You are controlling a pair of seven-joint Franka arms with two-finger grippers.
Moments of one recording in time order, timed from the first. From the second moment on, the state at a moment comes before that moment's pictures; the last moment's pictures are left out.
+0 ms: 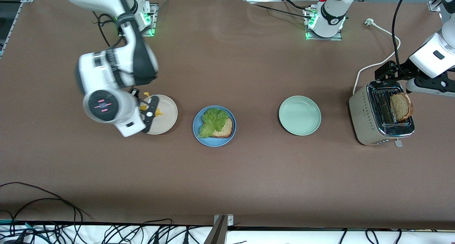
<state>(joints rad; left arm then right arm) -0.05 0.02 0.00 -1.63 0.00 1.68 0.10 0.51 0.58 -0.28 -1.25 0.08 1.44 -1.06</state>
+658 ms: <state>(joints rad) -0.04 0.05 0.07 -1.65 0.00 1.70 0.10 0.23 0.59 -0.27 -1.26 0.43 1.34 -1.65</state>
